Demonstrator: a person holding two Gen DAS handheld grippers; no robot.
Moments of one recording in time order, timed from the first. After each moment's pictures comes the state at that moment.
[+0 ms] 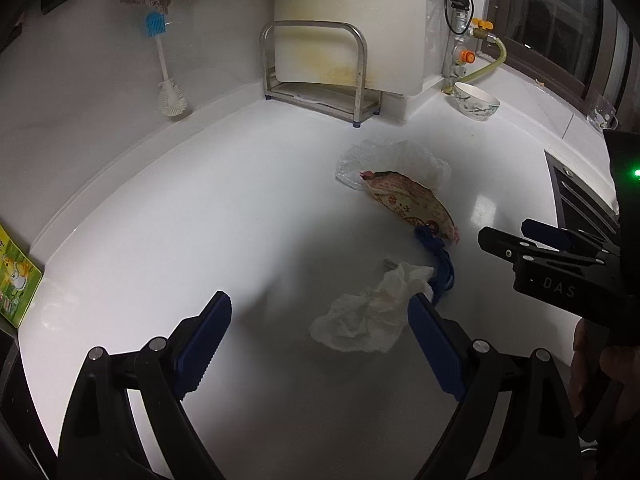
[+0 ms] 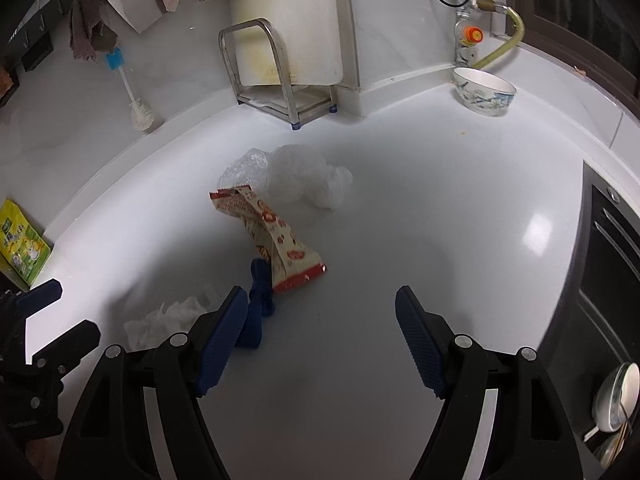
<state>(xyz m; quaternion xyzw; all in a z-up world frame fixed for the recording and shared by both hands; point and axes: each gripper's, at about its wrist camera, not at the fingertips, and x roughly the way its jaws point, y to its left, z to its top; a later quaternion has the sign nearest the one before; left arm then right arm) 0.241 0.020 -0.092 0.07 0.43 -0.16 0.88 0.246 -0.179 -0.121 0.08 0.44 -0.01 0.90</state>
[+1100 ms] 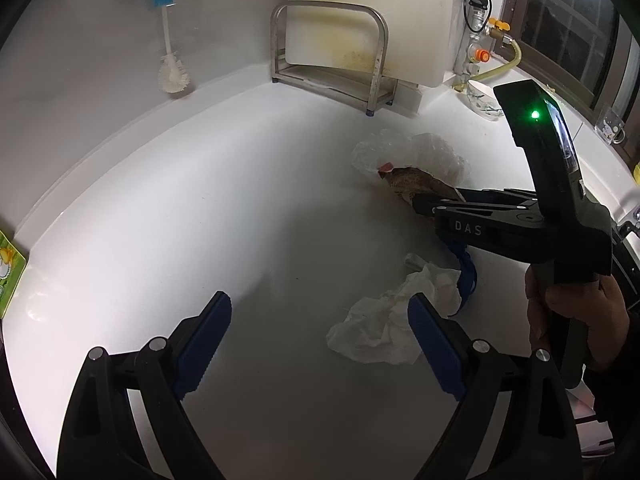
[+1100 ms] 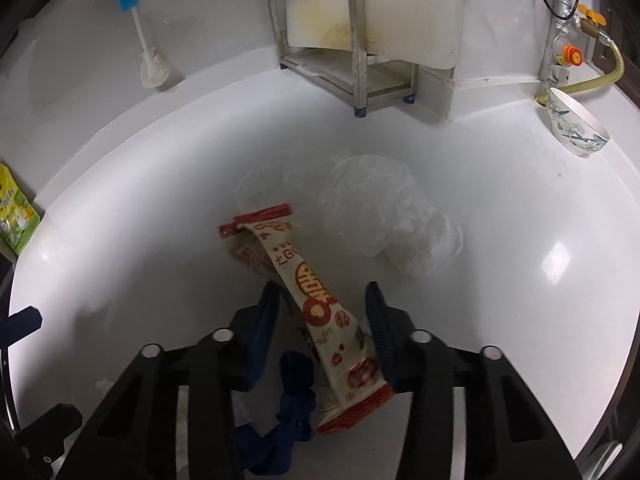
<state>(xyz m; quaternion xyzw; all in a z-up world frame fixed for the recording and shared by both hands) 0.259 0.030 -0.111 0.05 0.45 -0.16 0.88 0.342 -0.144 -0.155 0.02 0.47 0.06 0.88</state>
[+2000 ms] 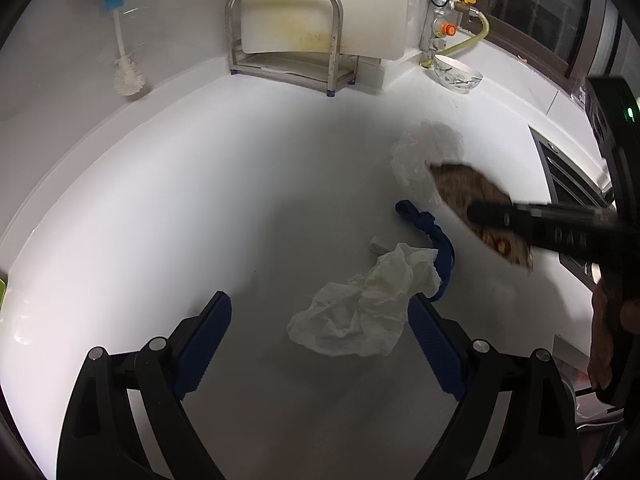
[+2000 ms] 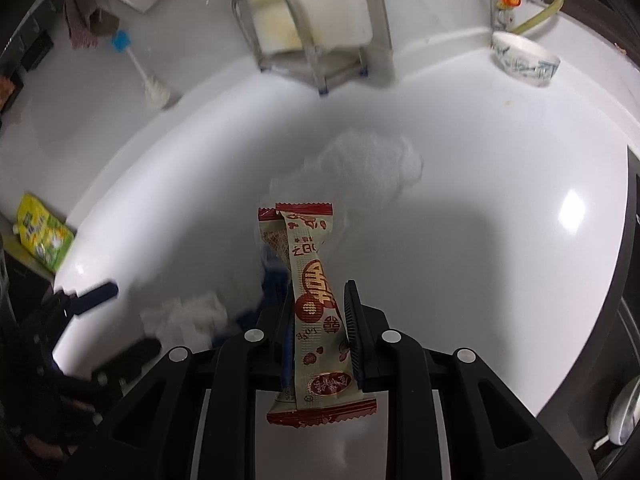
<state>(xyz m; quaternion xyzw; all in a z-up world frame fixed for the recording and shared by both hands) 0.258 0.009 -0.127 0.08 0.46 -0.21 0.86 0.267 -0.180 -0.135 0.11 0.49 0.06 0.86</state>
